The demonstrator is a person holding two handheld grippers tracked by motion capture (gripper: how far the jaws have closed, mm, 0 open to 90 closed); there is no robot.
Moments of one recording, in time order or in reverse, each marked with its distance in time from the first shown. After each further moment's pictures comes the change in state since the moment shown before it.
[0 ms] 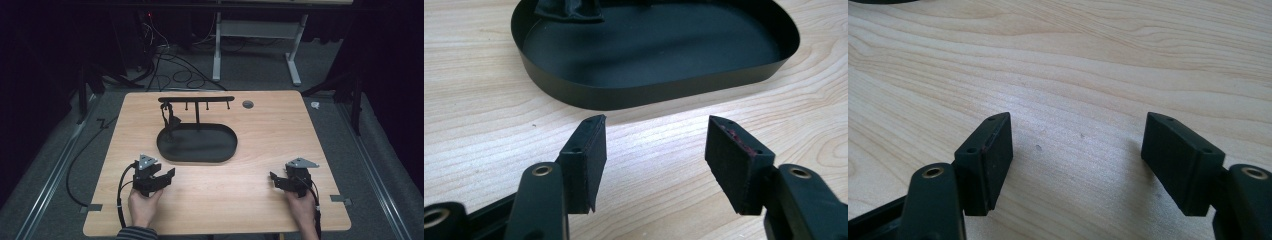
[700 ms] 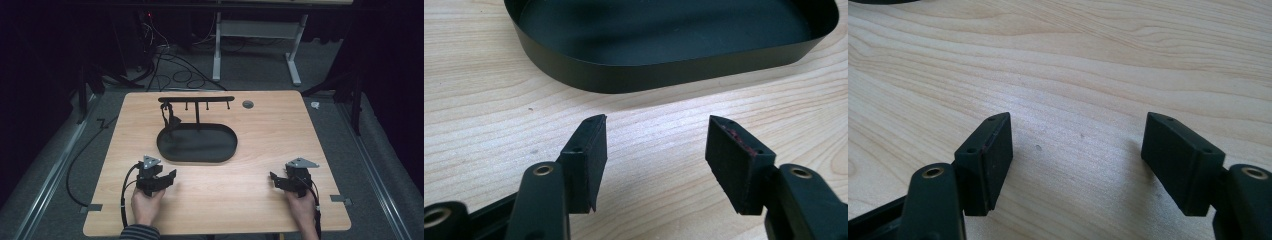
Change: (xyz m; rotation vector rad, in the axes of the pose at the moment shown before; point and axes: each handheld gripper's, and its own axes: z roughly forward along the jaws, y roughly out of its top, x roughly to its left) left arm 0.003 -0.007 0.020 0.046 0.030 -0.006; right arm 0.000 0.000 0.000 0.000 0.001 0.000
